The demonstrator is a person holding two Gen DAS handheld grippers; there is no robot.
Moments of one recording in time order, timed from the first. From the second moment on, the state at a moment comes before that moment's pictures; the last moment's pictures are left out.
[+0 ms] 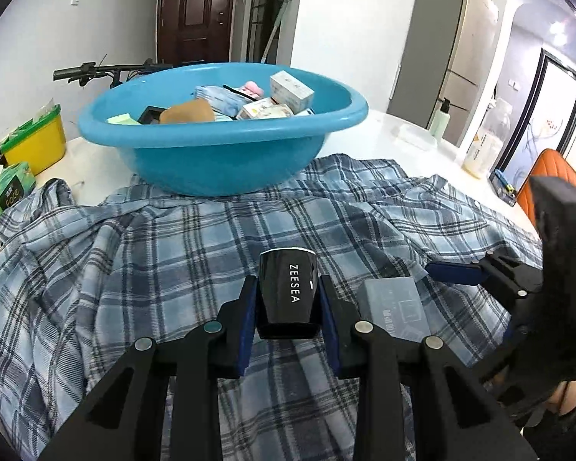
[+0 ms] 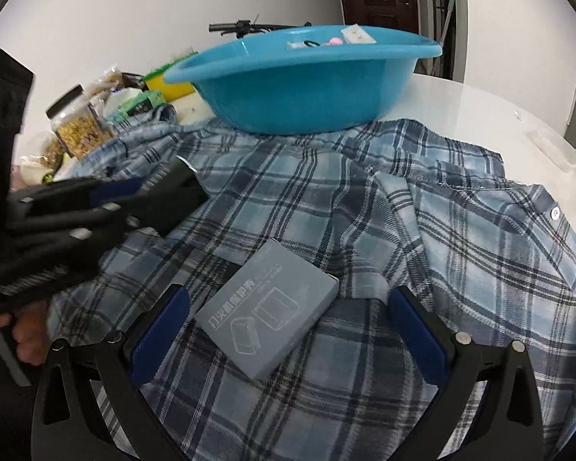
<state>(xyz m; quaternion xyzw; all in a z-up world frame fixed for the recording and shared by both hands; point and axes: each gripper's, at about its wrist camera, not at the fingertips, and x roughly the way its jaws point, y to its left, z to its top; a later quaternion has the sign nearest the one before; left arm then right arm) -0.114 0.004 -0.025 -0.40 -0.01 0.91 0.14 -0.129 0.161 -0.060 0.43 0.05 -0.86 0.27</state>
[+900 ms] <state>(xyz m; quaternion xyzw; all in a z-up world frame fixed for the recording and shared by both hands) -0.115 -0.001 -0.031 -0.40 -0.03 0.90 0.16 -0.122 0.176 -0.035 0.39 0.03 -0.87 0.30</state>
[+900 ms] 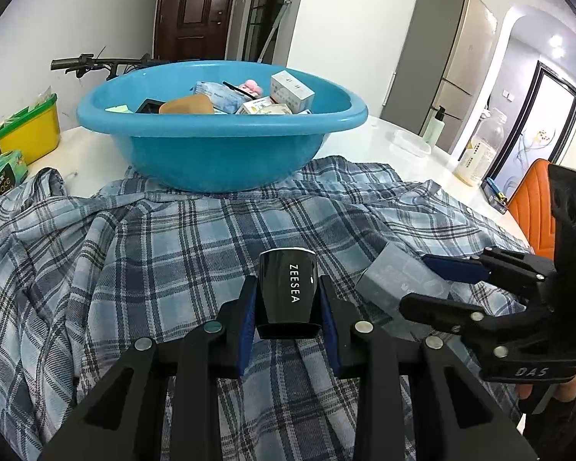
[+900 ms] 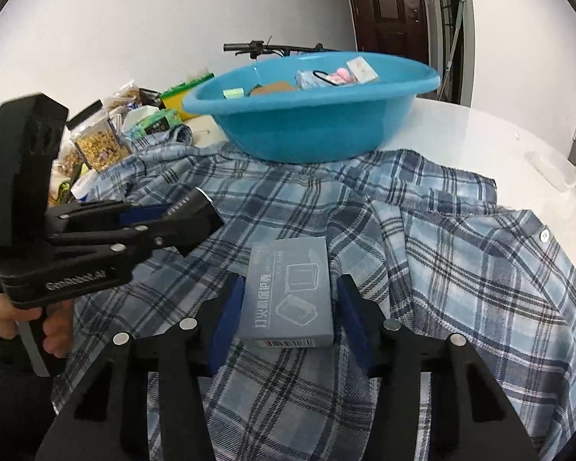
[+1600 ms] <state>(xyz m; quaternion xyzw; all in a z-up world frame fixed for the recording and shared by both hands) -0.106 -0.004 -0.001 -0.37 -0.04 0.91 0.16 -0.125 0.197 -0.002 0.36 0.02 -0.88 0.31</state>
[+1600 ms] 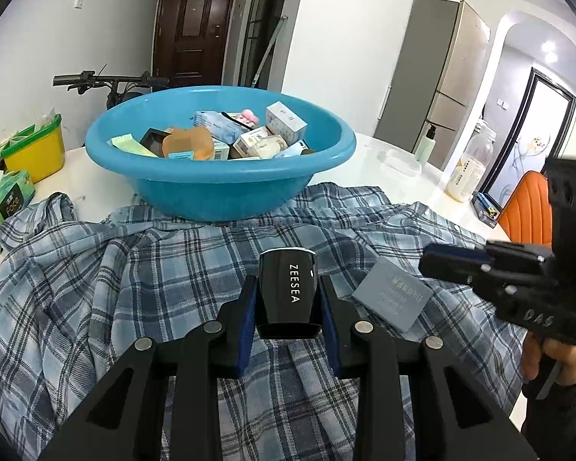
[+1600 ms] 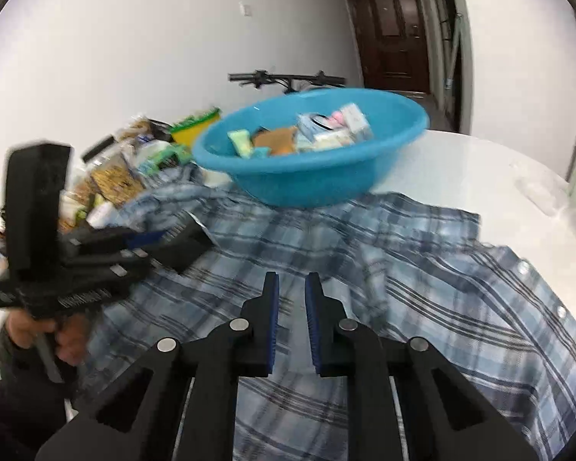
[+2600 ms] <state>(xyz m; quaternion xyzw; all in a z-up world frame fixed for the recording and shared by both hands) -0.108 -0.004 -0.014 -0.38 -0.04 0.91 0.17 -0.140 0.179 -0.056 0.42 0.12 -0.86 0.28</state>
